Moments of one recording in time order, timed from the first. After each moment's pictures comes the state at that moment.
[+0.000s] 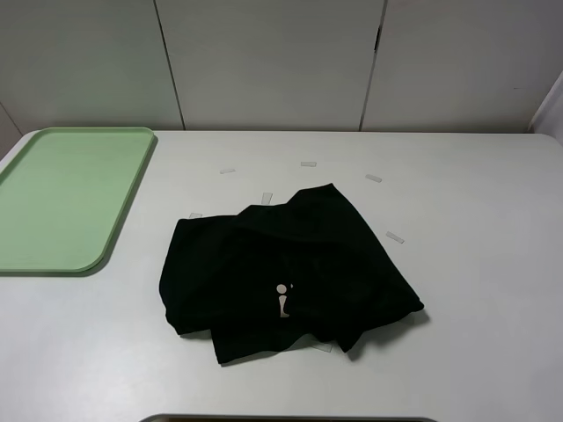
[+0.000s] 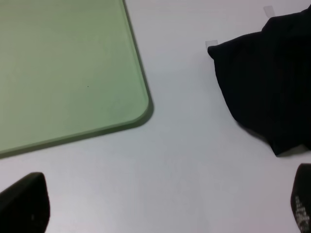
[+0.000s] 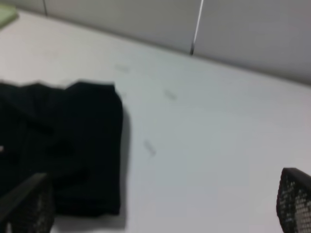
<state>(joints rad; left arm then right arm) -0.04 -0.01 -0.51 -0.06 1.07 0.18 0.37 0.04 -0.58 -0.05 0.96 -0.01</state>
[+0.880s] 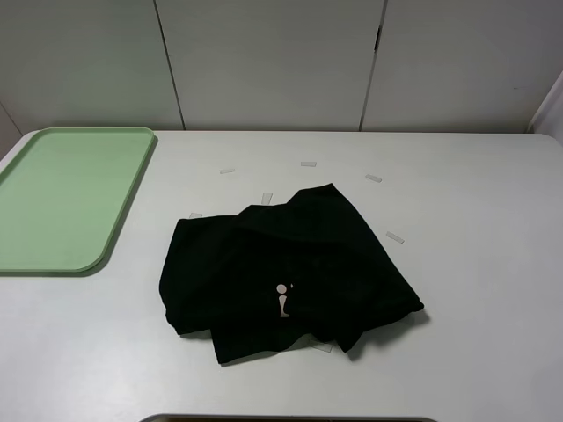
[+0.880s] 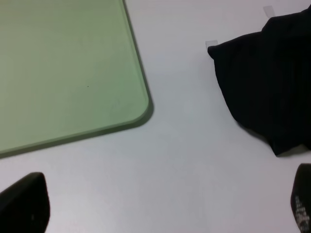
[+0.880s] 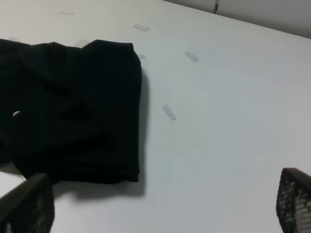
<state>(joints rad) -0.04 -0.01 -0.51 -0.06 1.07 0.18 0.35 0.03 -0.49 0.01 1.02 -0.02</state>
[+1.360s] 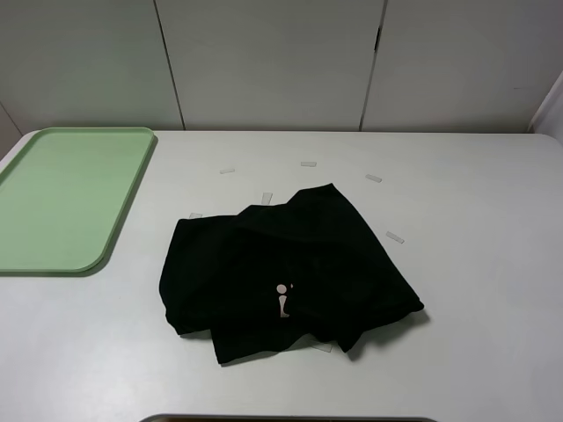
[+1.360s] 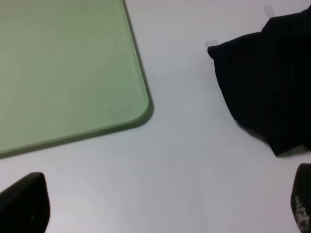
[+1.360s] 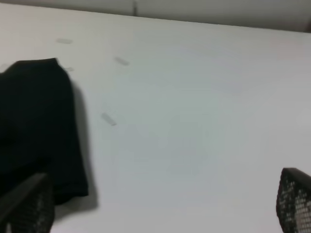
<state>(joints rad) -0.04 -0.01 -0.51 -0.06 1.07 0.18 0.08 0.00 -0.50 0.02 1.03 -0.02</state>
